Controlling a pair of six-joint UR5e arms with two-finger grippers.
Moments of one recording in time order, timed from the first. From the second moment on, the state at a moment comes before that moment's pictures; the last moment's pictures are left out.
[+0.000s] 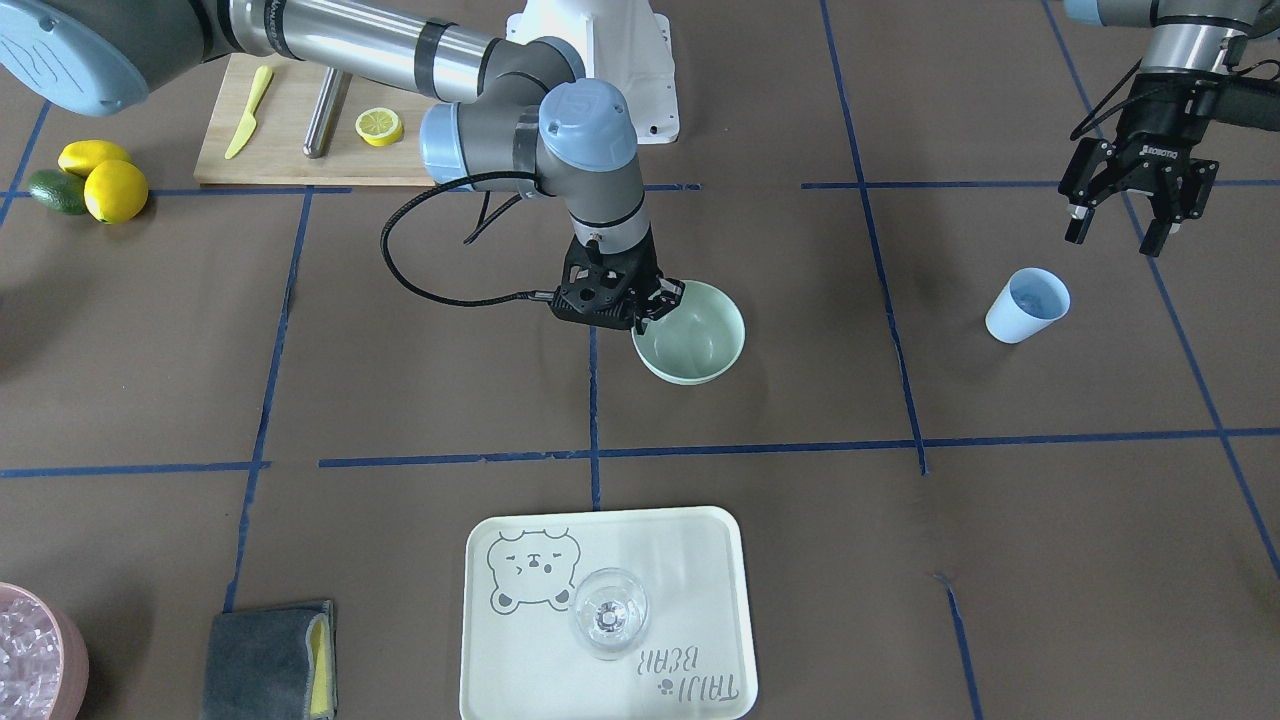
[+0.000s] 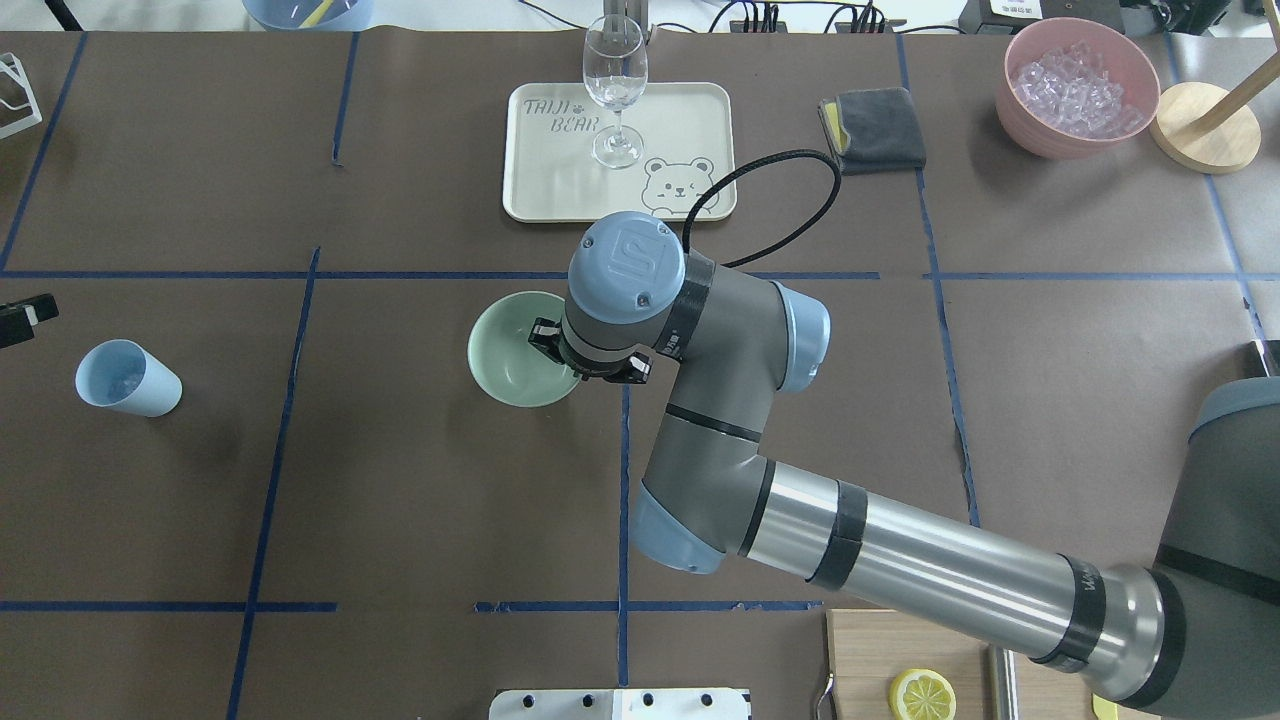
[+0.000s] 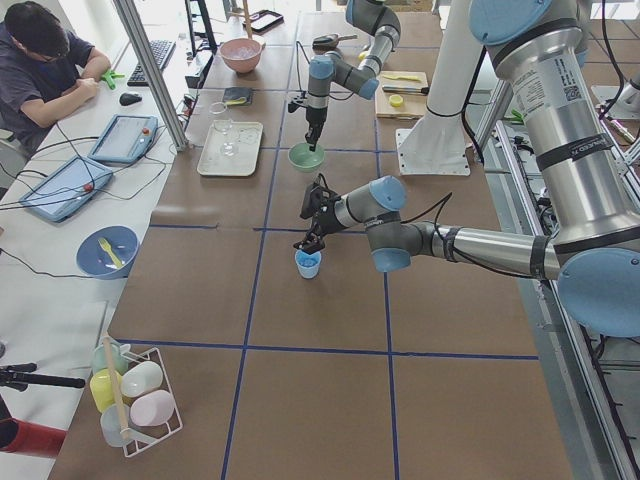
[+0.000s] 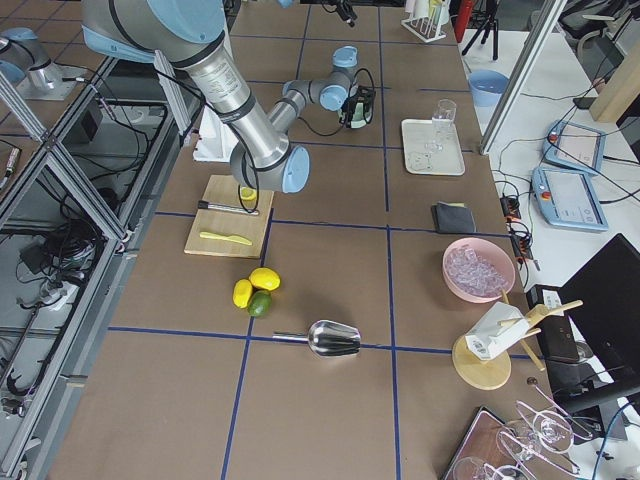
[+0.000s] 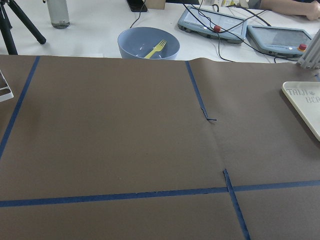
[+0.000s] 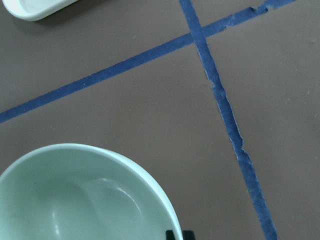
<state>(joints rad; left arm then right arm) -0.76 -1.17 -1.97 -2.75 -1.48 -1.05 0.47 -0.67 1.35 -1.32 1.84 1.64</state>
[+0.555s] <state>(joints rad) -0.62 -1.10 -1.97 -2.75 -1.28 -1.10 0.47 -0.67 1.37 -1.33 1.87 1.67</state>
